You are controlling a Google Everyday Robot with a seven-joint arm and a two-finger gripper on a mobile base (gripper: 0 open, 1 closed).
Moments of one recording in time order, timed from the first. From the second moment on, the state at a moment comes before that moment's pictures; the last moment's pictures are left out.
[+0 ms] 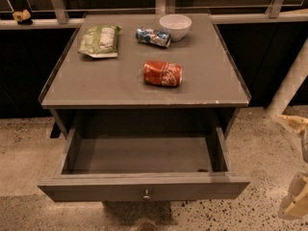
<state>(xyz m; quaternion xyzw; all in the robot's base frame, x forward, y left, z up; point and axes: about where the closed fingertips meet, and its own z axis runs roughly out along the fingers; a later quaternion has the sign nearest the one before) 0.335 -0.251 0.868 -0.60 0.77 -0.02 0.21</state>
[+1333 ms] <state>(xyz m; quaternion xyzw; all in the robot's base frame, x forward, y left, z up) 0.304 -0.267 0.755 -0.55 0.82 0.03 0.15</state>
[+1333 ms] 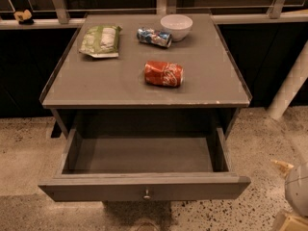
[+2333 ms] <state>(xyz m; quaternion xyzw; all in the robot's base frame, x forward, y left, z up) 0.285 -0.226 0.632 -0.56 0.81 0.12 0.10</state>
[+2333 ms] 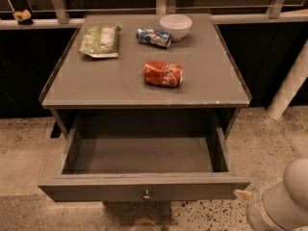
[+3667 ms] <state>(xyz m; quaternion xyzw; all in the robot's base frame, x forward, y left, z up) 0.380 -0.245 0.599 -0.44 0.88 0.07 0.16</state>
